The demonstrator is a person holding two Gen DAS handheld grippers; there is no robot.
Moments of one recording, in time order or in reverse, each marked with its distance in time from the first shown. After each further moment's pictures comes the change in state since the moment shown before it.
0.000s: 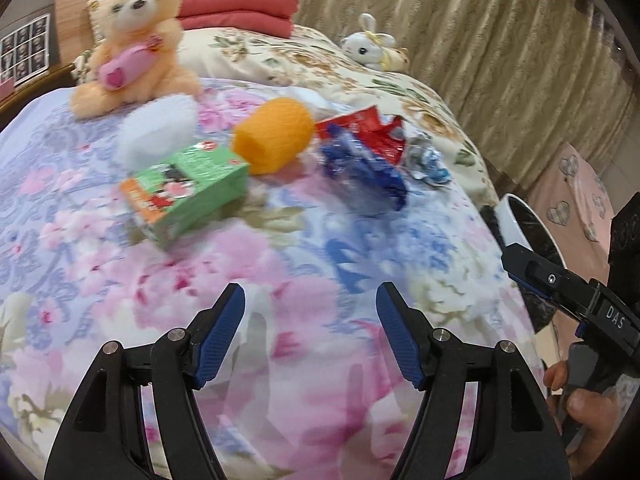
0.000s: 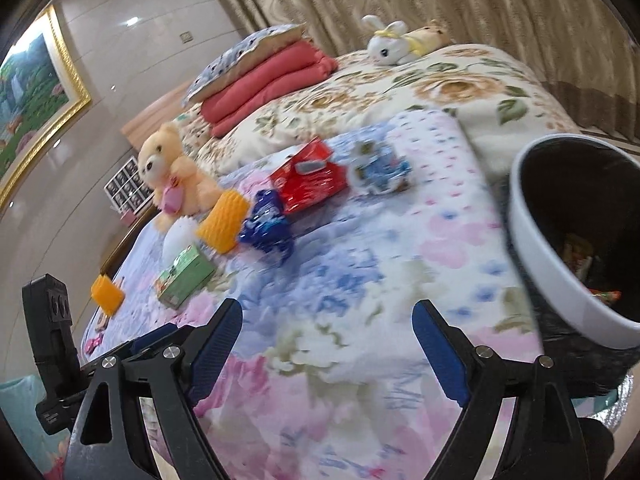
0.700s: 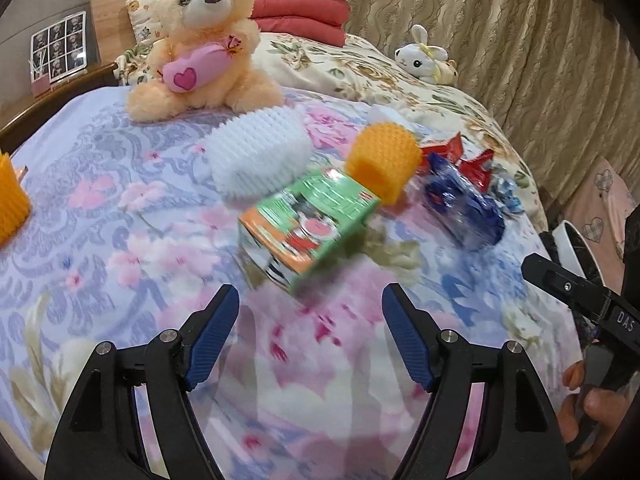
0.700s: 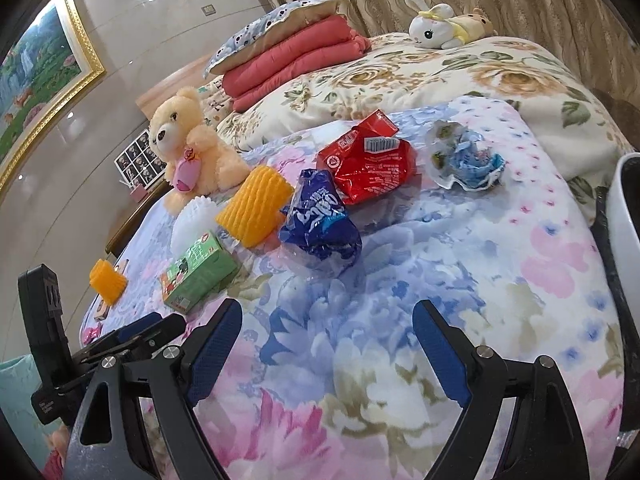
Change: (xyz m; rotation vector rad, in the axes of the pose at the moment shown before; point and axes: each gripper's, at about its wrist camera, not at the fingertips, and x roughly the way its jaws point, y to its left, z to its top) left arm 0.008 0.067 0.024 -0.026 -0.019 0.130; right arm 0.058 0.036 0.013 -0.053 0.060 0.038
